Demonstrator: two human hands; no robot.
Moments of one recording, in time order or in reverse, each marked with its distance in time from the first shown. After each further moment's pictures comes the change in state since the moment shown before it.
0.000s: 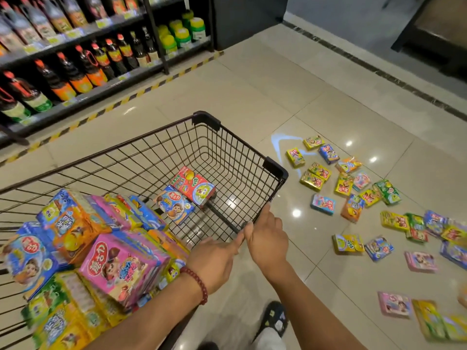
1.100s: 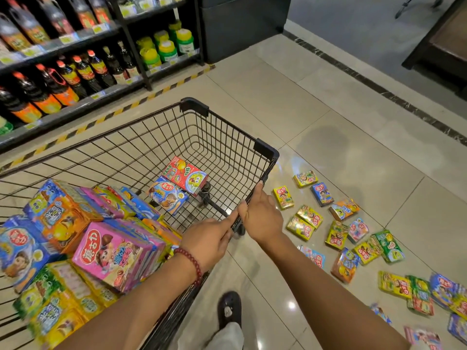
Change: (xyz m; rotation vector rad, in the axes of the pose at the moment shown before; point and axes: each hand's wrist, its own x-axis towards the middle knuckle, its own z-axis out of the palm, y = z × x) left_hand 0.357 -0.009 -0.085 -0.138 0.142 -0.136; right_hand 0.367 0.072 -0.102 0.063 -0.169 -0.131
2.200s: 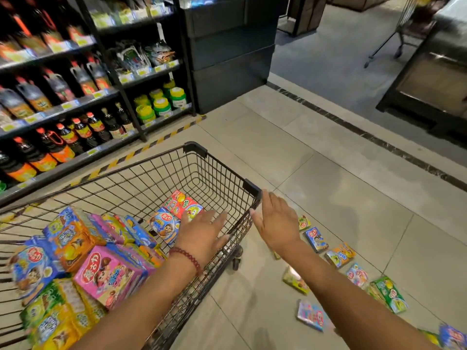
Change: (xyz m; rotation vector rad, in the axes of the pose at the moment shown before) left_hand 0.131 0.032 -0.126 0.400 -0.122 -0.125; right_hand 0.092 0.019 -0.135 -0.215 0.206 -0.100
